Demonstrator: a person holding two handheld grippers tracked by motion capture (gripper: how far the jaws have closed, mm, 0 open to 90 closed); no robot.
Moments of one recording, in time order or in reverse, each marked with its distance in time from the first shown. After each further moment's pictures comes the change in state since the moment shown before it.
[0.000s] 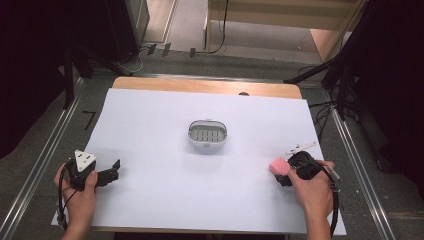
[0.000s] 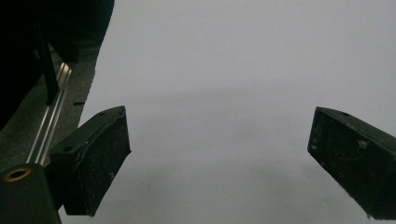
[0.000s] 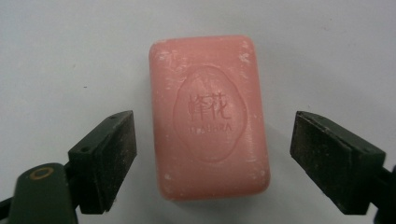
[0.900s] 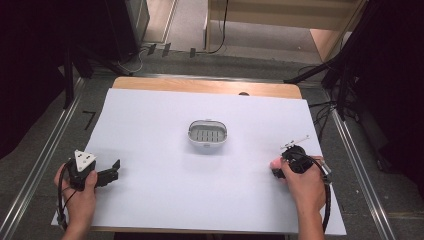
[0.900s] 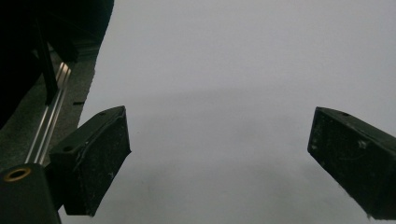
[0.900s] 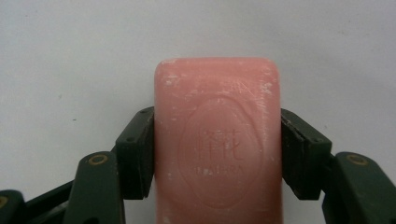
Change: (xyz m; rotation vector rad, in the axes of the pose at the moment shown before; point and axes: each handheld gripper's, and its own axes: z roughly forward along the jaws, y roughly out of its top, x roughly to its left) left arm 0.000 0.000 0.000 -0.003 -0.003 -0.003; right arm -0.002 0.018 0.017 0.064 0.014 0.078
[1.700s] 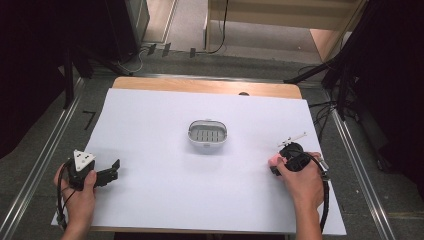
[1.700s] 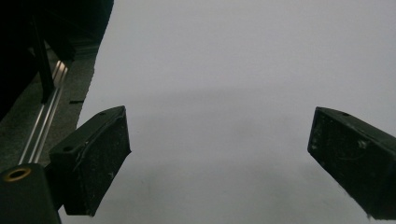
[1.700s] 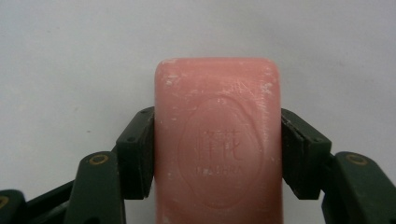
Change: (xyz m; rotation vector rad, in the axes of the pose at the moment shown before) left arm 0.002 0.000 0.000 0.001 -0.010 -0.013; right arm 0.005 0.011 -0.005 -0.013 0.002 -0.058
